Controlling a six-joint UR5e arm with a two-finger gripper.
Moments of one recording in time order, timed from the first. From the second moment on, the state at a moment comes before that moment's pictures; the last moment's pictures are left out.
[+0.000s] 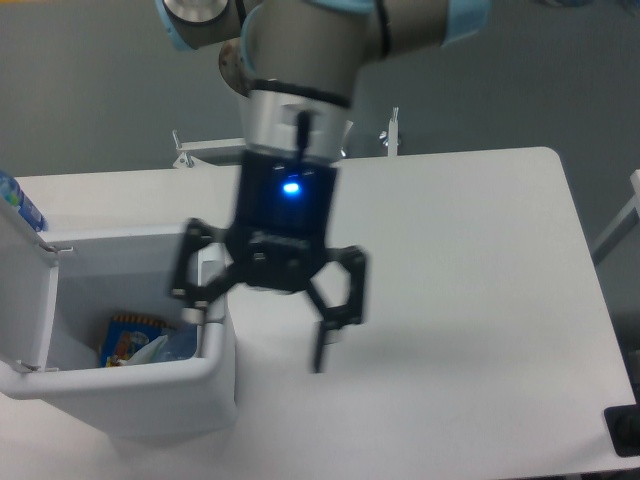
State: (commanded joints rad) arm 2.42 -1.92 -1.16 -0.77 1.28 0.23
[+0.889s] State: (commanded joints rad) arm 2.77 -1.74 -1.36 -1.13 1.40 1.27
